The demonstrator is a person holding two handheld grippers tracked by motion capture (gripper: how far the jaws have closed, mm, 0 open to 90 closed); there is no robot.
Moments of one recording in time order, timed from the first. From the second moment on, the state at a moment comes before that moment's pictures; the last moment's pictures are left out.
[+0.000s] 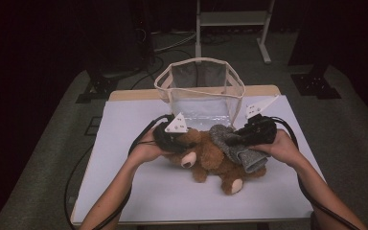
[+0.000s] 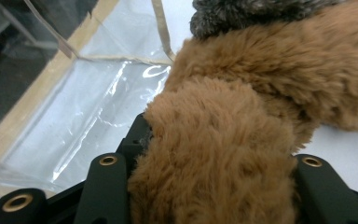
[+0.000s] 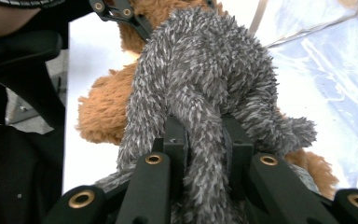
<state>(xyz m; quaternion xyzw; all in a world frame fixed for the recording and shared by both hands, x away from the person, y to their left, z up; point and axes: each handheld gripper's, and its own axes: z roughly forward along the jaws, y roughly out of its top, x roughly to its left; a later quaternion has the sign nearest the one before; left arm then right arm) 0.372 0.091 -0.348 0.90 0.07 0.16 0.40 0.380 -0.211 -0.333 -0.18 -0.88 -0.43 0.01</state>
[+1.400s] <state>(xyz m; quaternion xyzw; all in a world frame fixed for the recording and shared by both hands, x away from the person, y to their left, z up) 0.335 0.103 -0.361 0.93 0.06 0.04 0.35 0.313 -0.180 -0.361 -0.12 -0.90 -0.43 0.00</state>
